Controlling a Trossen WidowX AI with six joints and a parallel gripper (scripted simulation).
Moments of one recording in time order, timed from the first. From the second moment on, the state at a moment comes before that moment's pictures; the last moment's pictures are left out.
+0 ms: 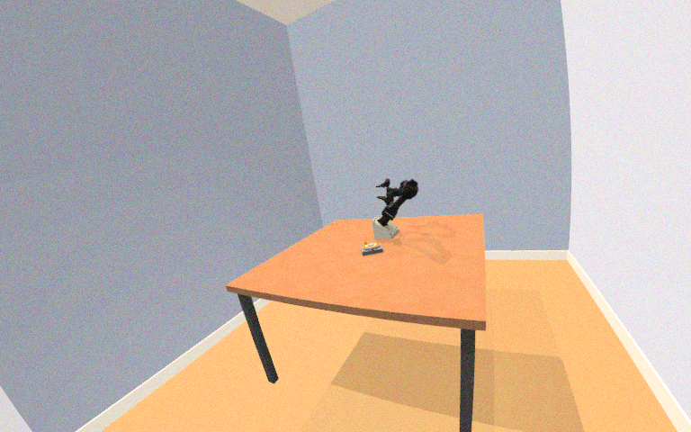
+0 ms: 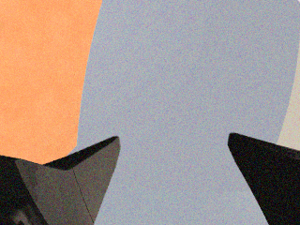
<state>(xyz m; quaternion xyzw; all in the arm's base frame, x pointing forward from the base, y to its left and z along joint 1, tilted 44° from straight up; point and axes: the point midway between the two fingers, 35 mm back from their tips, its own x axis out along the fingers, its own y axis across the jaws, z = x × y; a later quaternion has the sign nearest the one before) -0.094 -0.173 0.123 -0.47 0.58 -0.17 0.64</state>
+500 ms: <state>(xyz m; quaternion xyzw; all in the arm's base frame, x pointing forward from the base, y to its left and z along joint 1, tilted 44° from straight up) -0.036 -0.200 0.105 -0.73 0.46 0.16 0.48</state>
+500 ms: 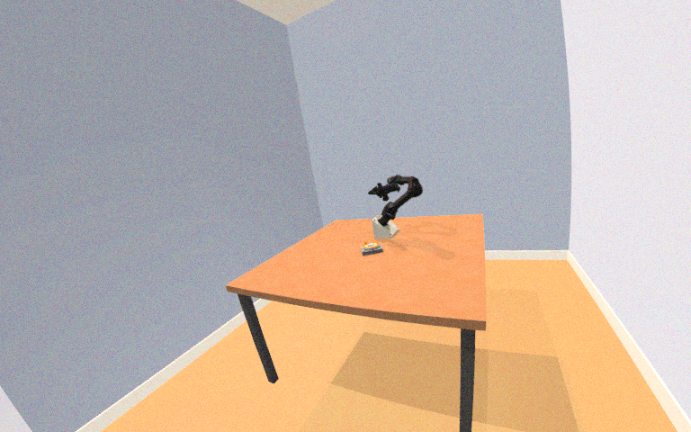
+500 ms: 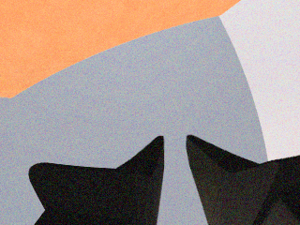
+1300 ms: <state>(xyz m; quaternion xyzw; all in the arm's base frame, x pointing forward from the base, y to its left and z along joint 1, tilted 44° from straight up) 0.125 -0.182 0.068 -0.89 -0.19 0.38 -0.16</state>
